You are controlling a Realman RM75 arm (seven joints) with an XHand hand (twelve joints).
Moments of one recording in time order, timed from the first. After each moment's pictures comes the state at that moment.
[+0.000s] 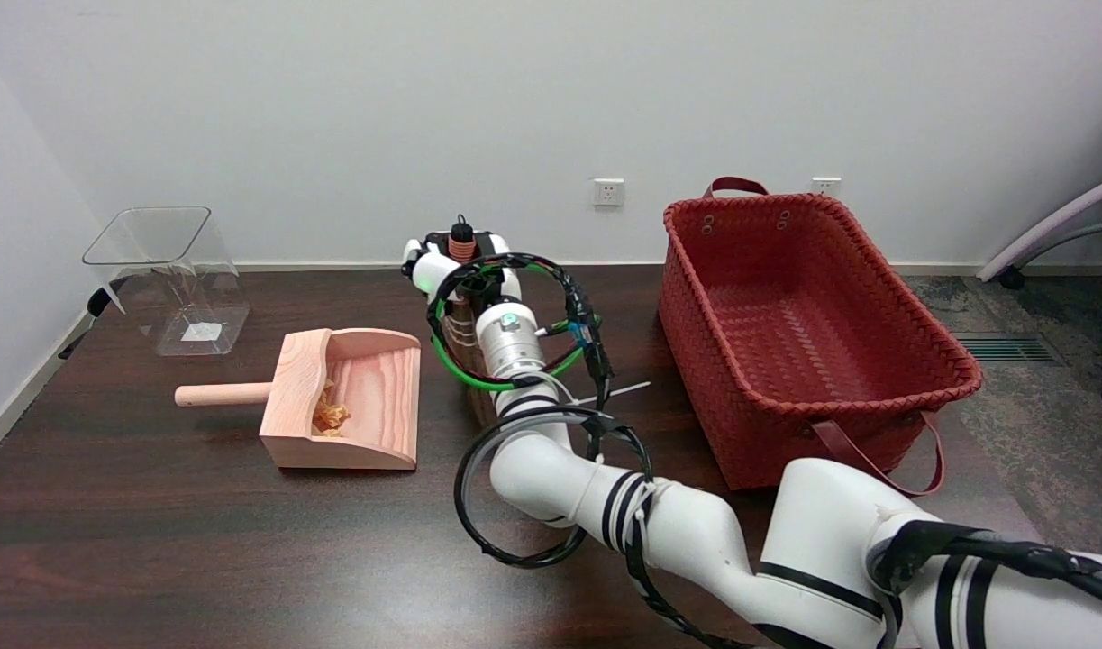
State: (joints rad) arm 0.67 -1.73 0.73 -0.56 -1.54 0.81 0.73
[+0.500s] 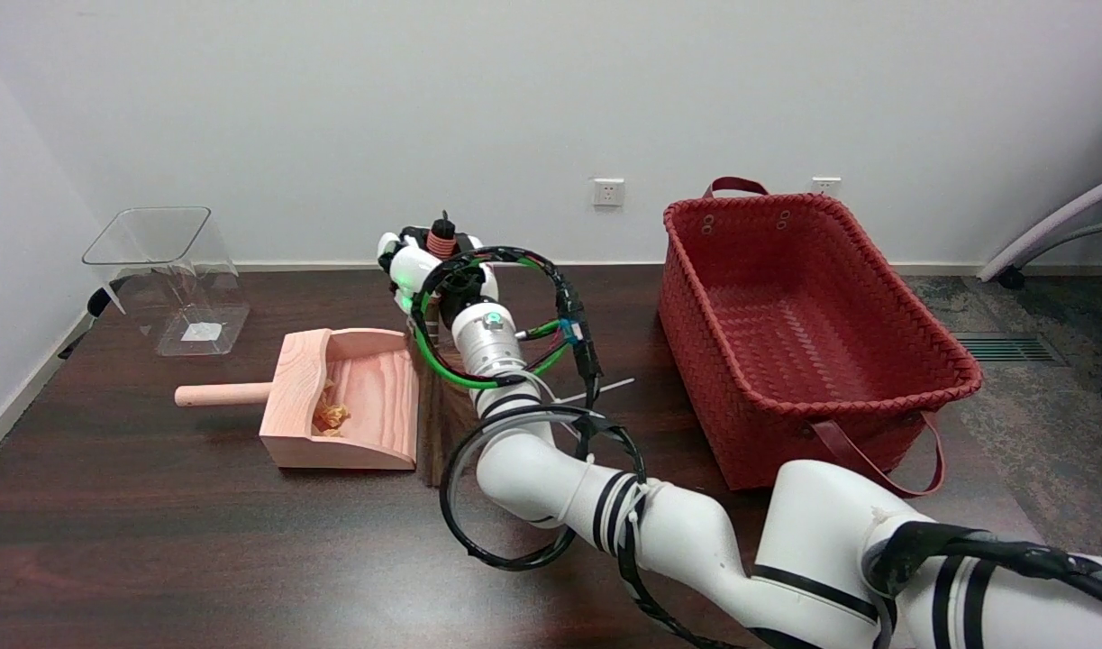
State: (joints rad) arm 0.67 -1.75 0.72 -0.61 -1.52 0.76 0.87
